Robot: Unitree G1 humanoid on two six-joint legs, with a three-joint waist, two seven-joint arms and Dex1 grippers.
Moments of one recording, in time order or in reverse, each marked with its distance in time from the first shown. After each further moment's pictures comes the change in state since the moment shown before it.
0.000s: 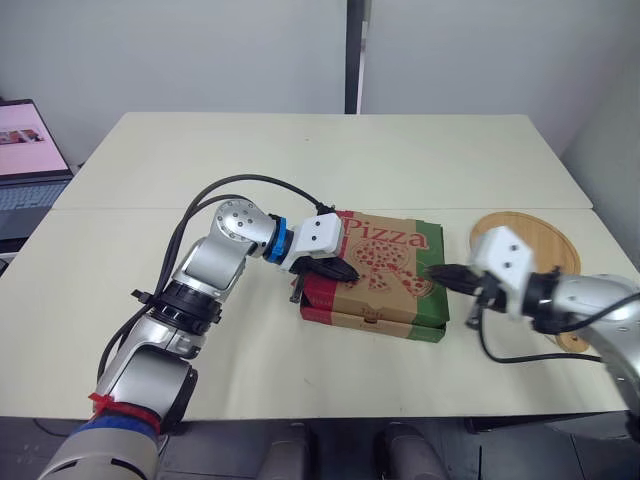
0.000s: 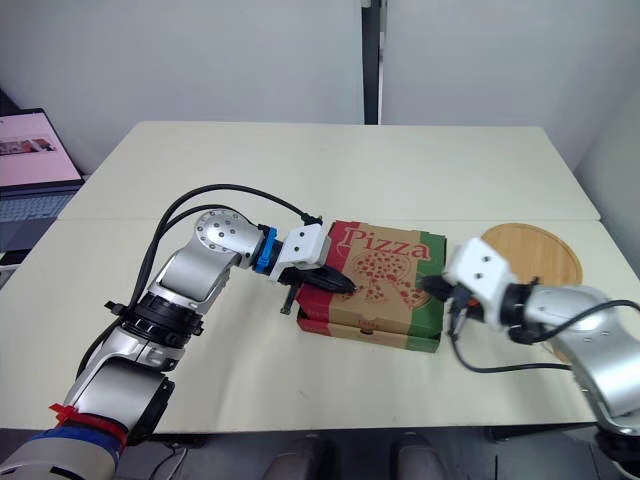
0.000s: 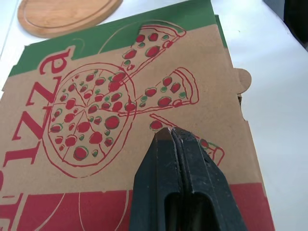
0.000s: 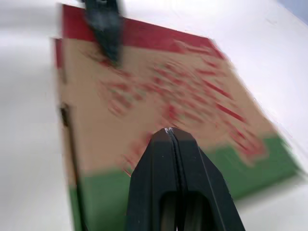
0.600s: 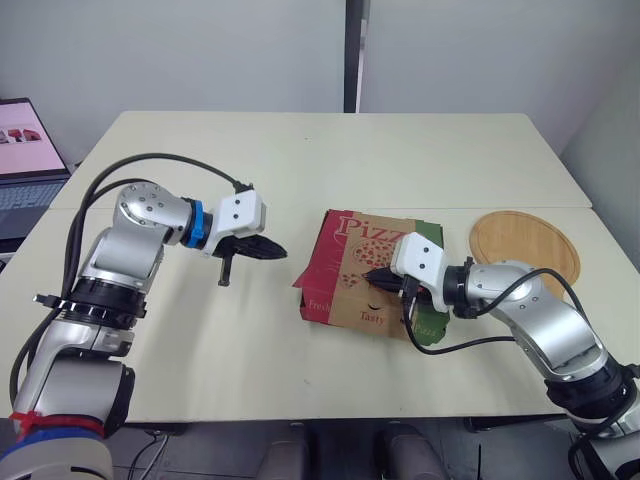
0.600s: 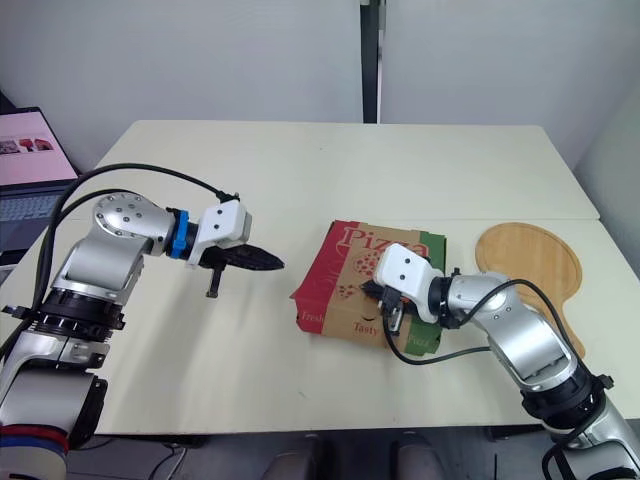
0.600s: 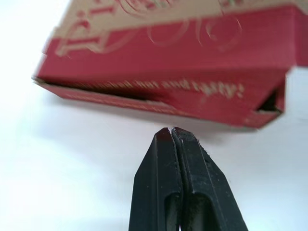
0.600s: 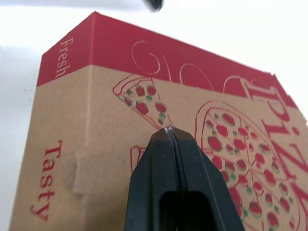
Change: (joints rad) left arm 0.048 0.249 0.113 0.109 0.019 -0.080 -0.035; right arm -0.190 0.144 0.245 0.175 -0.145 -0.096 0.020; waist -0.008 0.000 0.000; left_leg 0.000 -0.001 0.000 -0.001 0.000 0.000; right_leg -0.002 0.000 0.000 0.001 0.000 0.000
